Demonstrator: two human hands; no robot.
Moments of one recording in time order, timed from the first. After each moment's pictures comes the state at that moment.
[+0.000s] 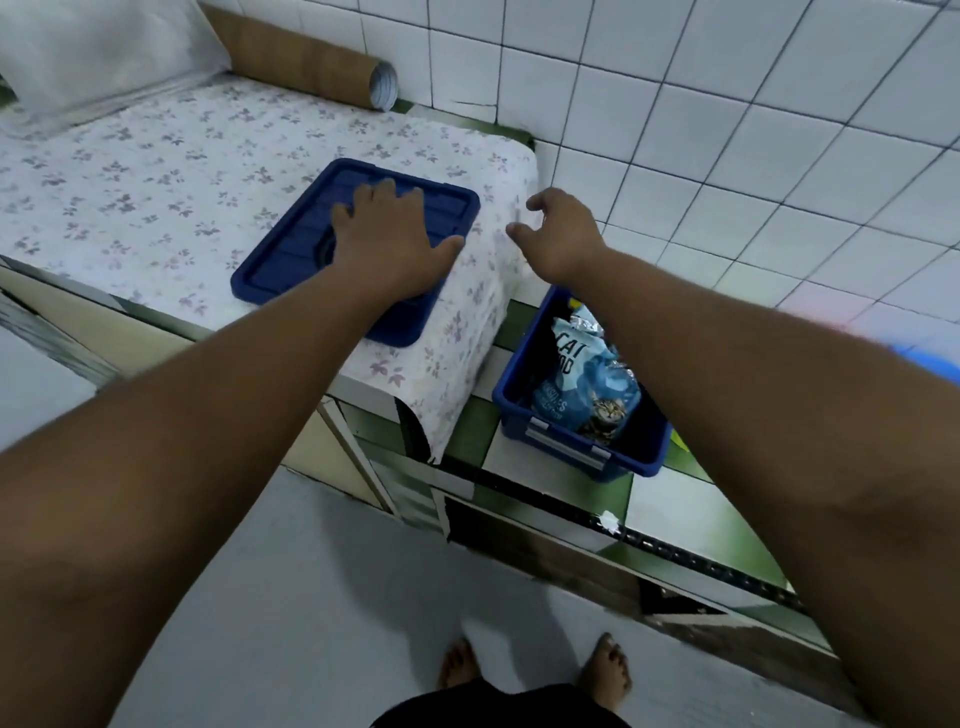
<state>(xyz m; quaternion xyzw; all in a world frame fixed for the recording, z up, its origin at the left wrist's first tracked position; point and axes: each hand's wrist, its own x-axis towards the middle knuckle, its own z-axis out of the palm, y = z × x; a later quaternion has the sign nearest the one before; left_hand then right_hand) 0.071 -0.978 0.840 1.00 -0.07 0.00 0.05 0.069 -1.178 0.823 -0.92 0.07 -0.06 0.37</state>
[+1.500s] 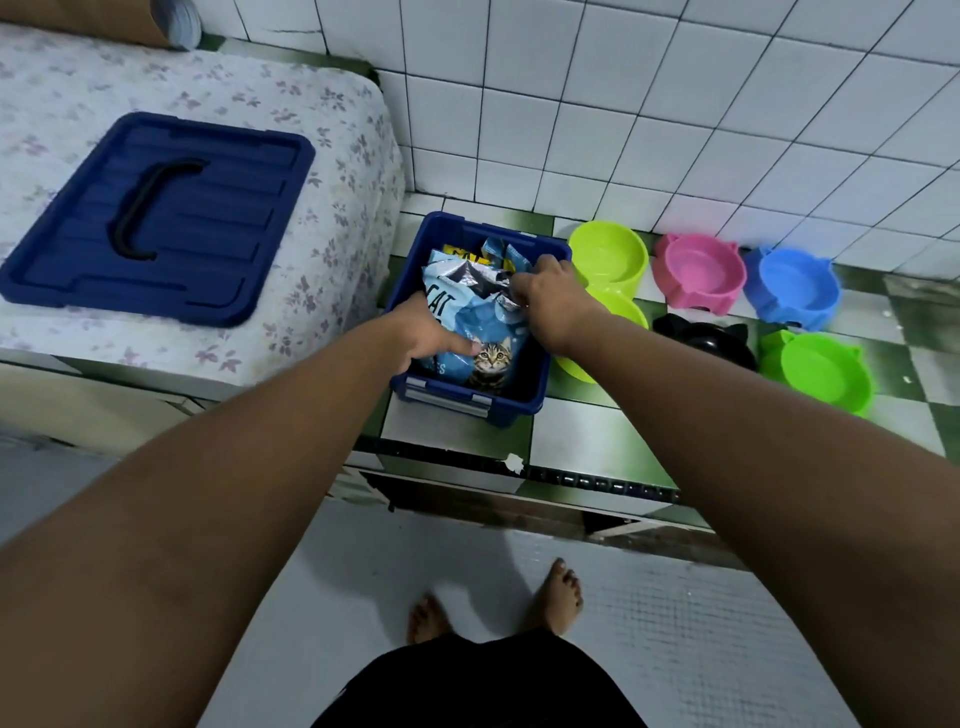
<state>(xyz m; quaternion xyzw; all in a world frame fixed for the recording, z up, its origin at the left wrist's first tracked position) 0.017 -1.119 0.704 0.81 -0.03 -0.38 0.45 -0.046 -1.306 0.744 -1.00 0.01 0.08 0.05</state>
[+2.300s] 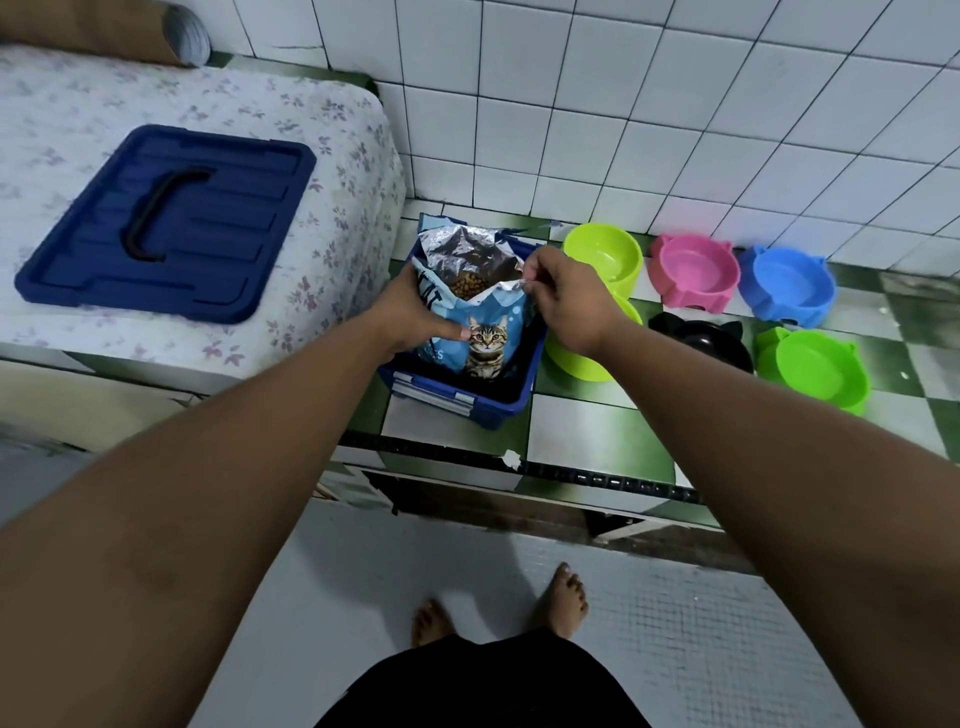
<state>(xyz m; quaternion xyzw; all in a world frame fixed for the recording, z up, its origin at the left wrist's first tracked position) 0.011 -1.111 0.726 0.82 -0.10 -0.25 0.50 -0.071 -1.325 0.746 -0.92 0.03 -0.07 0.38</state>
